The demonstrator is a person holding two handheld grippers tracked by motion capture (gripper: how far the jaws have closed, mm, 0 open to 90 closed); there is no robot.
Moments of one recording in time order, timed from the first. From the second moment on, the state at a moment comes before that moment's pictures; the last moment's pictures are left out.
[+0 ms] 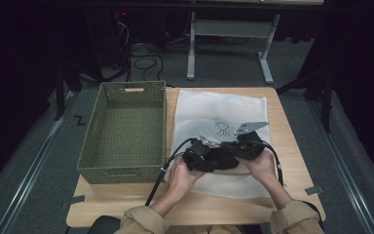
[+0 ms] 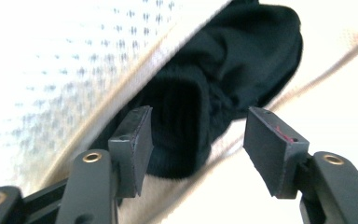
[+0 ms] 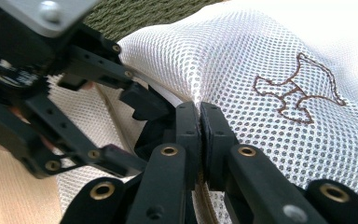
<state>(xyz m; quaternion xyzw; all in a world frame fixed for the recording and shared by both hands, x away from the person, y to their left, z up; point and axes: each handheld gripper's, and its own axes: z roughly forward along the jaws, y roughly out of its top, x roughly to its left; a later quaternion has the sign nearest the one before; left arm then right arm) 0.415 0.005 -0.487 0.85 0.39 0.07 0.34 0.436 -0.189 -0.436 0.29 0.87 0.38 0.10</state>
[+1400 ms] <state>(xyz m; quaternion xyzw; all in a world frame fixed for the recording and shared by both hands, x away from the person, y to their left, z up) 0.454 -0.015 -0.512 0.80 0.45 0.05 0.38 0.435 -0.186 -0.442 0.29 0.87 0.39 0.10</state>
